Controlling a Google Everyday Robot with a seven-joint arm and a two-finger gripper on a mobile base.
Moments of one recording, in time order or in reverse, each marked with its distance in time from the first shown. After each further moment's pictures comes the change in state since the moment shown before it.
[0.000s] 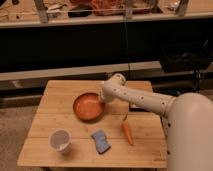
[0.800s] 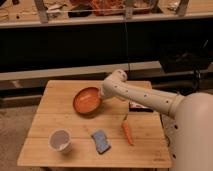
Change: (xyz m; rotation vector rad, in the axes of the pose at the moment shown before) arm 0.014 -0.010 -0.037 0.019 0.051 -0.040
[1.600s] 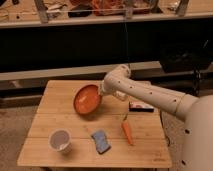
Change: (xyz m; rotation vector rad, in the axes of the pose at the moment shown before) arm 0.012 -0.014 -0.046 0.050 0.019 -0.100
